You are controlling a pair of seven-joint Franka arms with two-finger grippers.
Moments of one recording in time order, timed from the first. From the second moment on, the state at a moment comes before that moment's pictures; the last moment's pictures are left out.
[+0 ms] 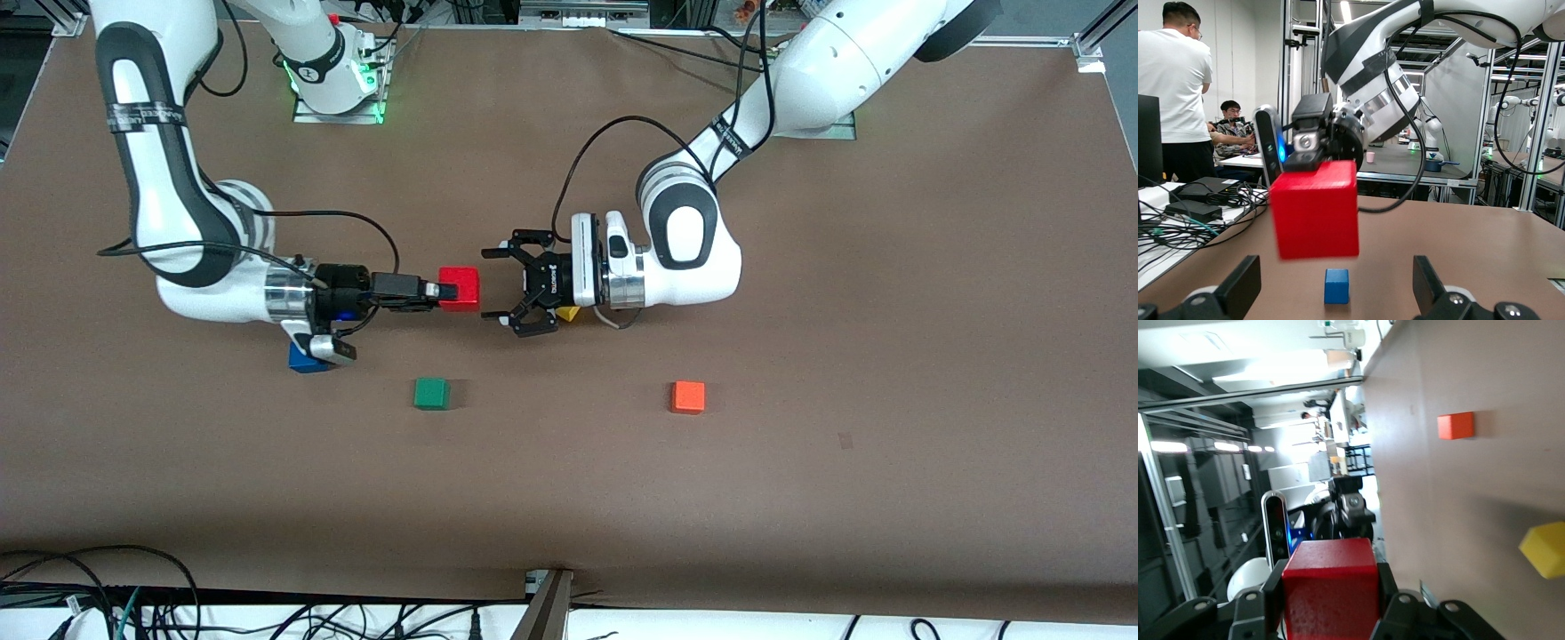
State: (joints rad) left arm -0.21 0.77 -0.57 -1.51 -1.73 2.39 2.33; right arm 0.35 0.42 -0.21 -1.84 1.57 1.71 -0.51
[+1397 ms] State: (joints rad) left arm 0.11 0.75 -0.56 -1.40 -0.60 1.77 1.31; right arm 0.47 0.44 -0.54 -1.87 0.63 2.19 -0.55
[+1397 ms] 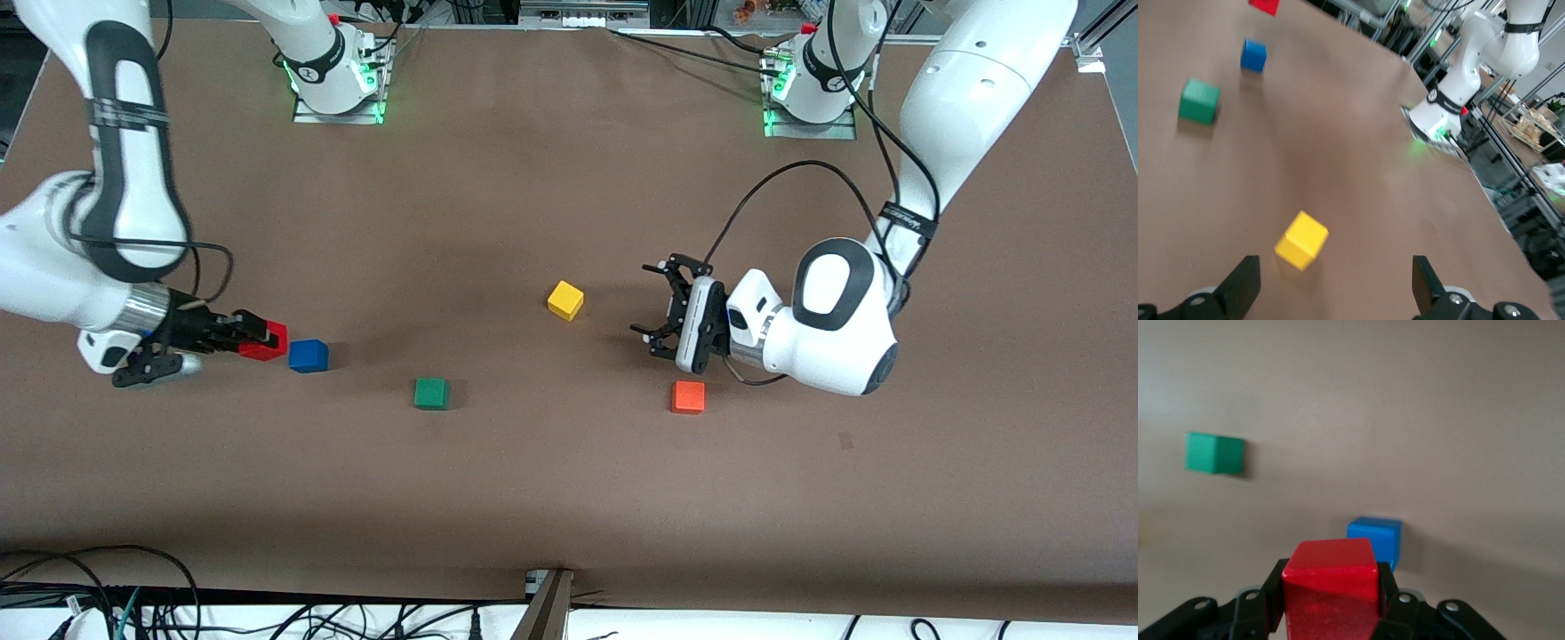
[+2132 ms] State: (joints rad) left arm 0.18 0.69 -0.54 -1.22 -0.25 1.41 0.77; right arm 0.54 0.50 -0.54 -1.96 0.62 2.39 -0.52
